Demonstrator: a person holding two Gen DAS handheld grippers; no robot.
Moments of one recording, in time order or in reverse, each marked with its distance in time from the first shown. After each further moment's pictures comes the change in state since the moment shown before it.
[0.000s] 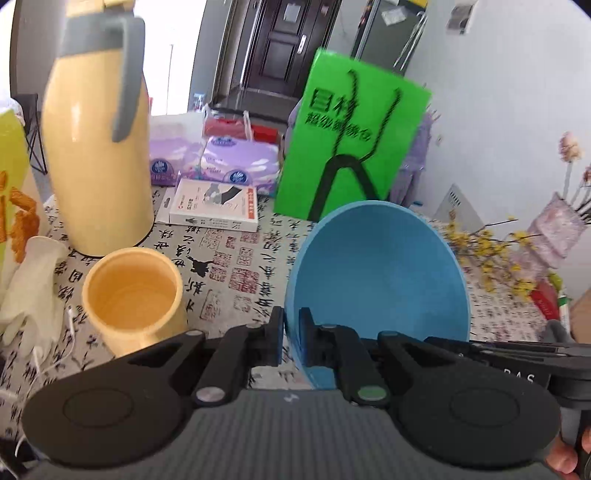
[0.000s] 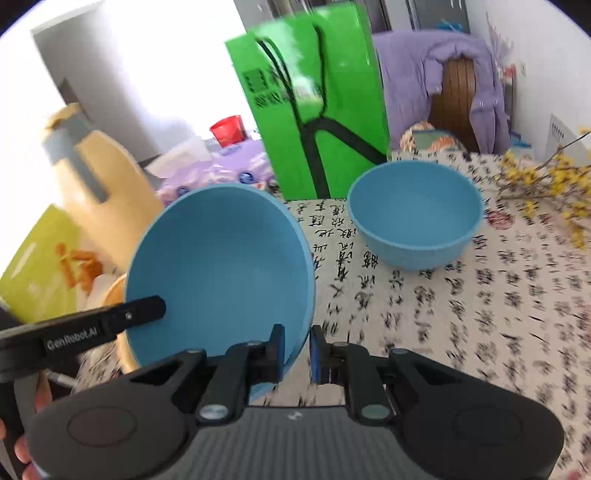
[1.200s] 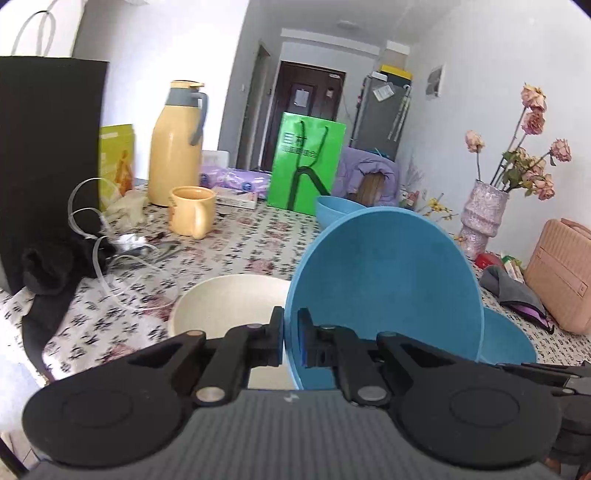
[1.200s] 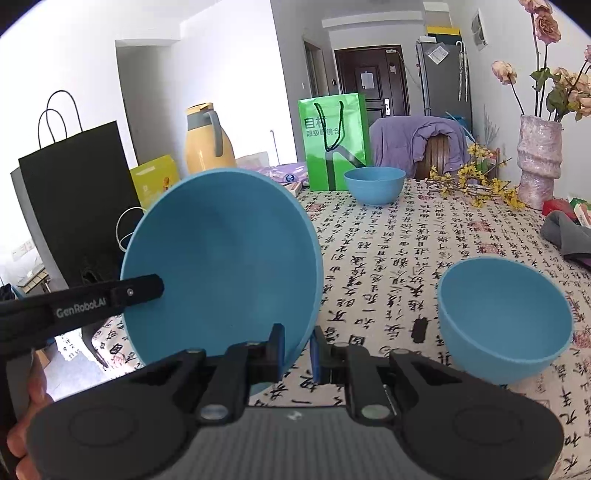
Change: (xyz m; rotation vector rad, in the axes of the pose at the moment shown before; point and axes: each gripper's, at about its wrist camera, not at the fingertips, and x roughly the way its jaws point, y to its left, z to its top) left arm -0.221 -0.102 -0.283 0.014 -0.296 0.070; right arm -0.235 0.000 -0.330 -0.171 -0.286 -0.017
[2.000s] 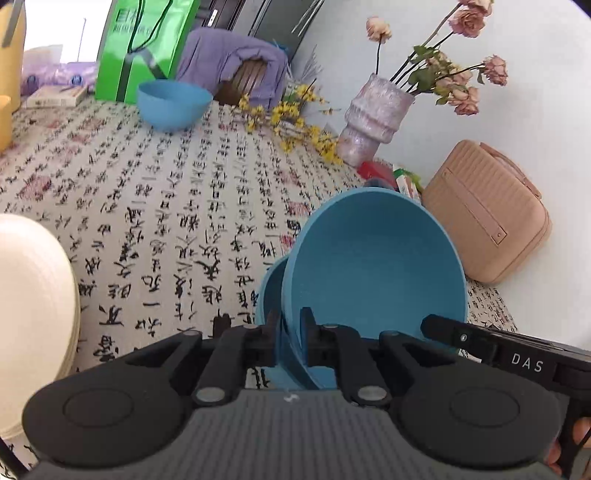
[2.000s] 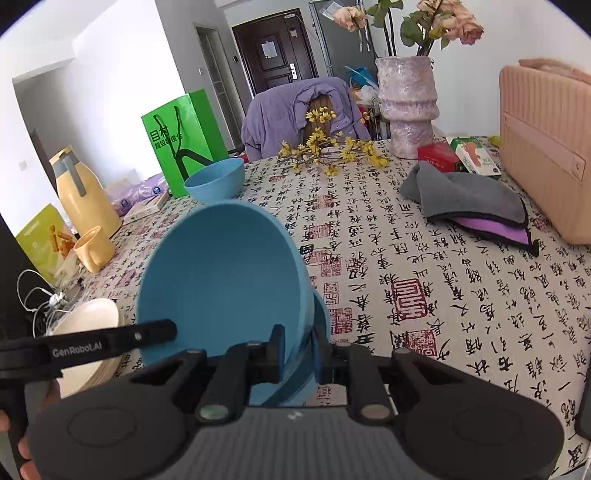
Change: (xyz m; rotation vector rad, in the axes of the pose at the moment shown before) left arm 0.137 -0.147 0.000 -0.003 0.387 -0.367; right arm -0.017 -0.214 0.036 0.249 0.107 -0.155
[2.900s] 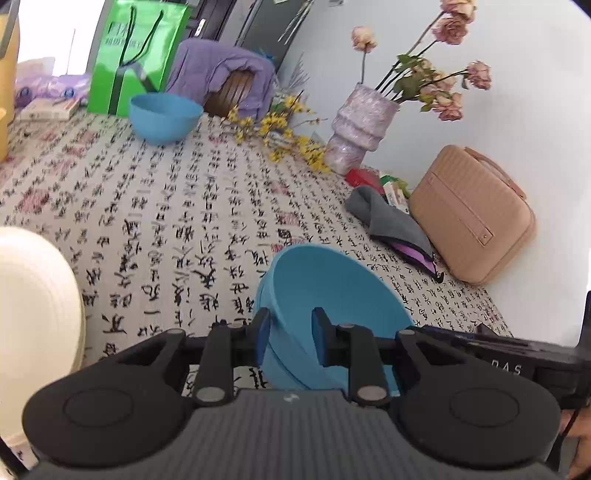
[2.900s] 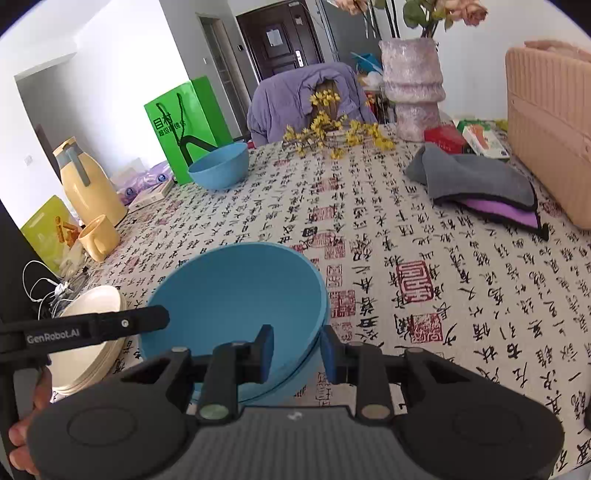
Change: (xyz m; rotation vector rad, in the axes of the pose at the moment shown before) left arm -0.022 -0.004 0.001 0.055 -0.047 -0.028; right arm 0.002 -0.005 -0.003 -0.004 0.035 0.024
